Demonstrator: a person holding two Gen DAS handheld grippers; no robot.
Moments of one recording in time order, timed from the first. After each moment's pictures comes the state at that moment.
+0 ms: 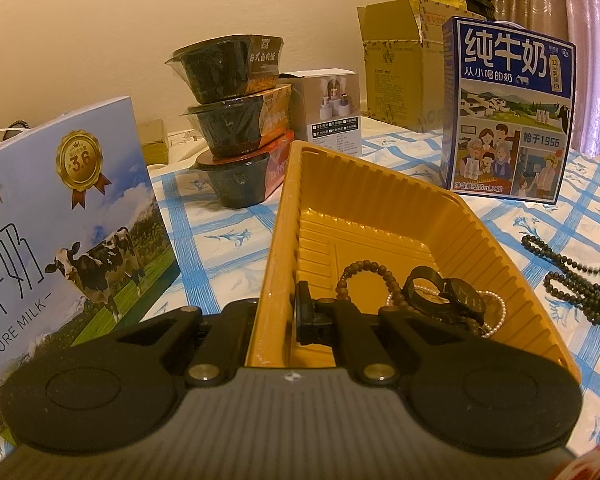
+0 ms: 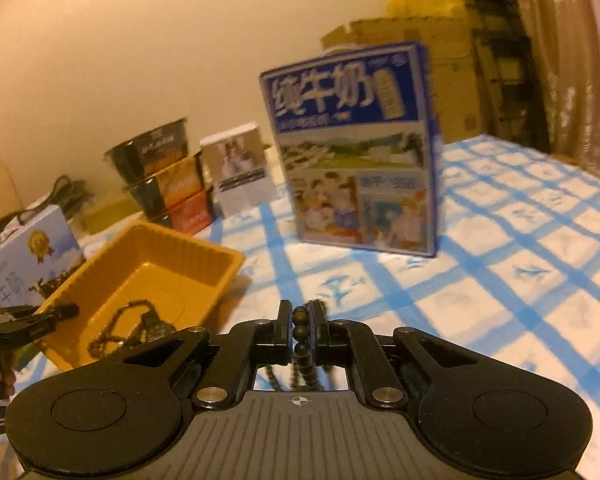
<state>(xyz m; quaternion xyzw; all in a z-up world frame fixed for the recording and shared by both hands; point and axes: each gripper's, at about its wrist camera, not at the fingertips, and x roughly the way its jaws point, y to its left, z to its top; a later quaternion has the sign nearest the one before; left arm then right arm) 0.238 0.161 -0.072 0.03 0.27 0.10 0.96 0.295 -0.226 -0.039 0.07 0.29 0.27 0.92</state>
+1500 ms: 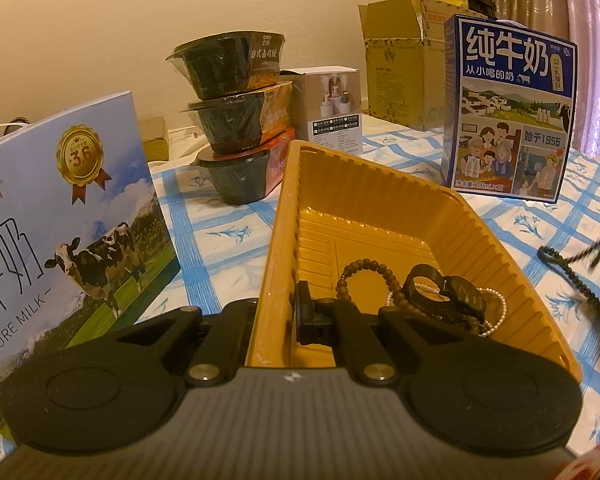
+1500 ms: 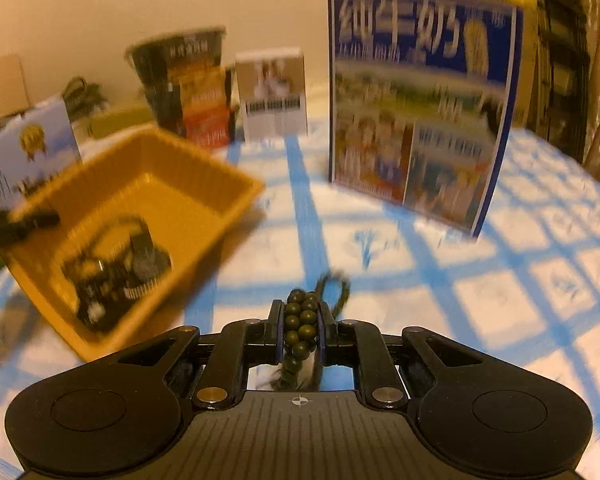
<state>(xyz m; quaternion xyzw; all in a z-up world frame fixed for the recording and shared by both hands) 0.239 0.163 -0.073 0.02 0.27 0.10 0.96 0.313 -0.176 -0.061 -0.05 0.33 0.29 0.90</state>
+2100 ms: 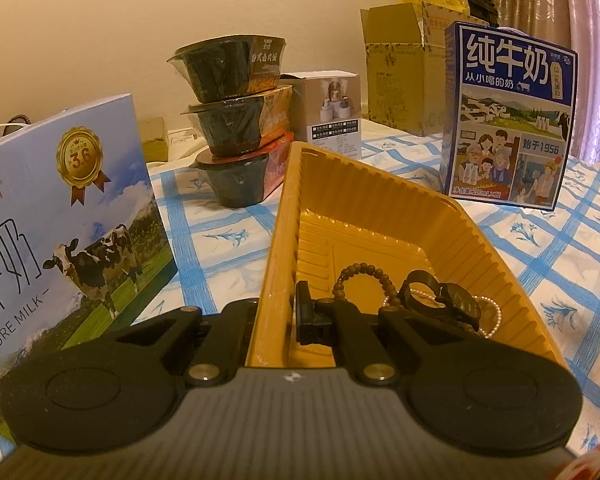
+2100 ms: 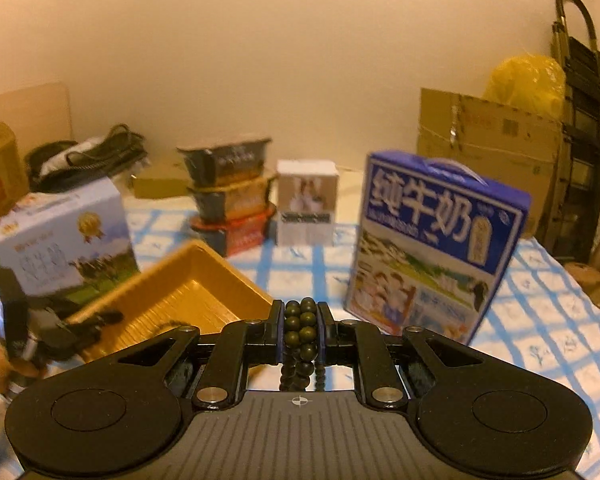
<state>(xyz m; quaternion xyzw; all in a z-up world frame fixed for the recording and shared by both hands) 0.238 0.160 -0.070 0.02 0.27 0.10 0.96 0.299 -0.167 0.084 -0.08 0.24 0.34 0.90</state>
